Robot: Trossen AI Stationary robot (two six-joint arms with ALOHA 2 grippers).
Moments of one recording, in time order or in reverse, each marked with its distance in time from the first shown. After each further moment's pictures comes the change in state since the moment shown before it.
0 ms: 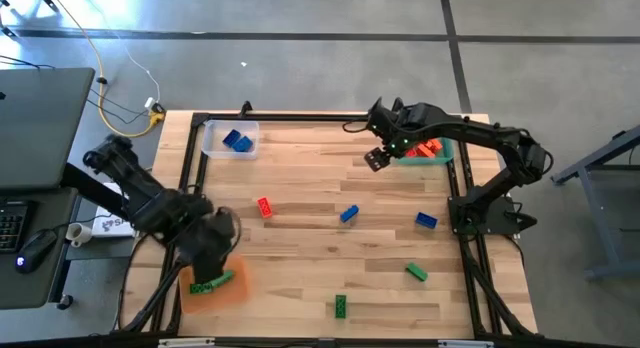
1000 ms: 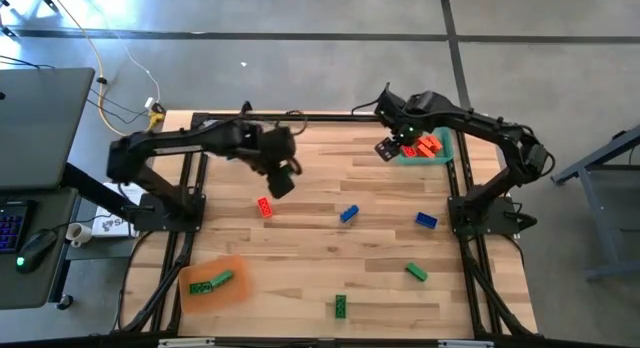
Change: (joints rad) left arm 0.886 0.167 0.001 0.310 0.033 0.688; right arm -0.141 -0.001 0.000 -0.043 0.053 -0.214
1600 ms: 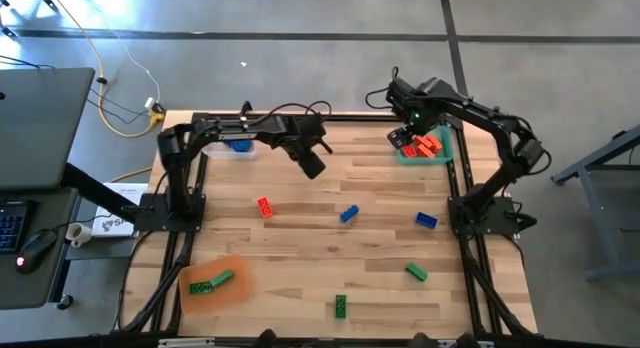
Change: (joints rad) left arm 0.228 0.390 0.000 0.380 0.049 0.108; right arm -0.199 0.055 0.000 -0.084 0.044 -0.067
